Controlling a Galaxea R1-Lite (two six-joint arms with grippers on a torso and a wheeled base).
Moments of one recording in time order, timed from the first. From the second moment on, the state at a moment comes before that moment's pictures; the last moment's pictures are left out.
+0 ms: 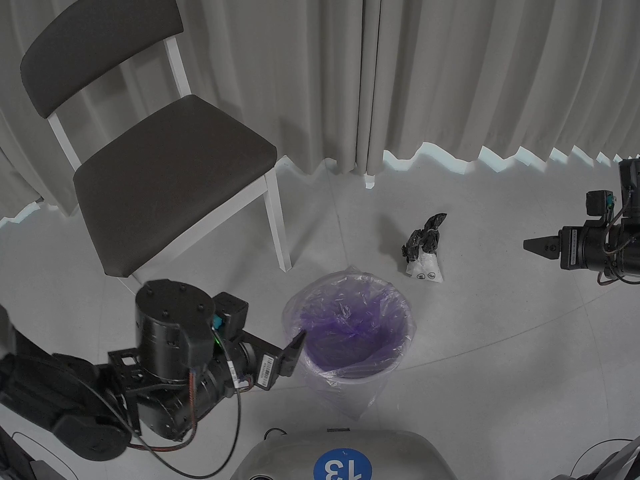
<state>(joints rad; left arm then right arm) -0.79 1.63 -0.54 -0.66 0.40 0.03 0.10 1.43 -0.89 -0.01 0.05 0.10</state>
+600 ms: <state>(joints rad) -0.74 1.26 -0.40 -0.72 0.29 0.10 0.10 1.34 -0.90 0.08 0.05 0.11</state>
